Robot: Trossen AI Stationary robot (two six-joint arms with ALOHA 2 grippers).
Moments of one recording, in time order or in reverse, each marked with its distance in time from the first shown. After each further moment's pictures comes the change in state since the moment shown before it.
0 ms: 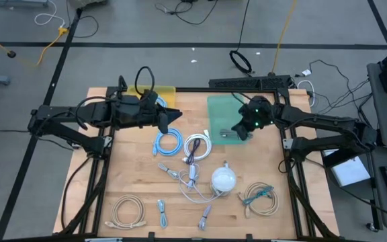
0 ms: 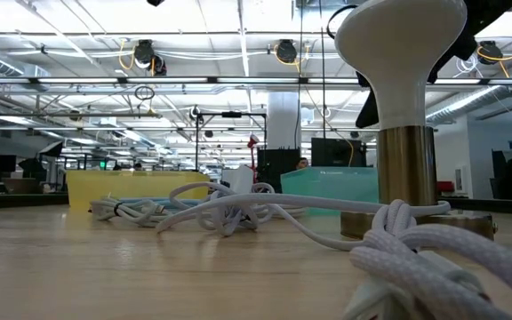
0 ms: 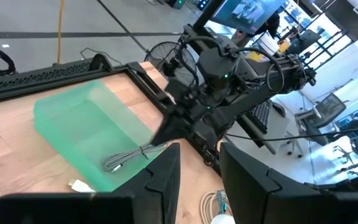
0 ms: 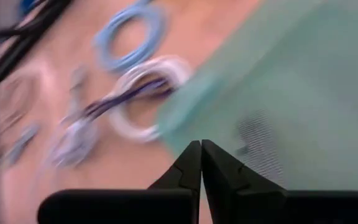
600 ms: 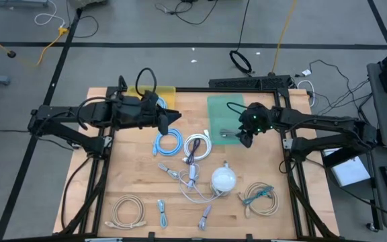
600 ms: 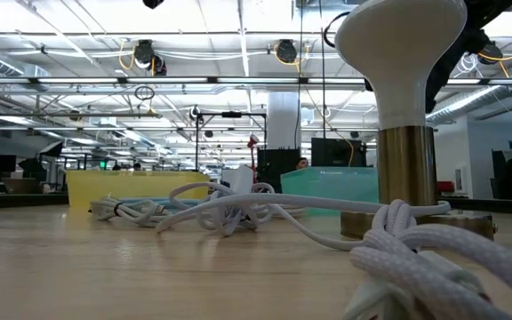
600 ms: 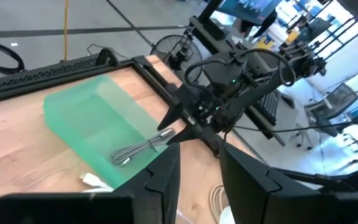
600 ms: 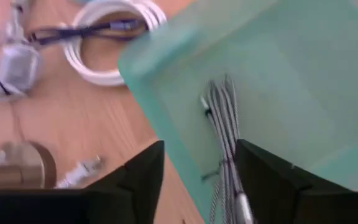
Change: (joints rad) left arm -0.003 0.000 0.000 -0.045 0.000 0.016; right arm 0.076 0.004 0.000 -0.166 0.202 -0.225
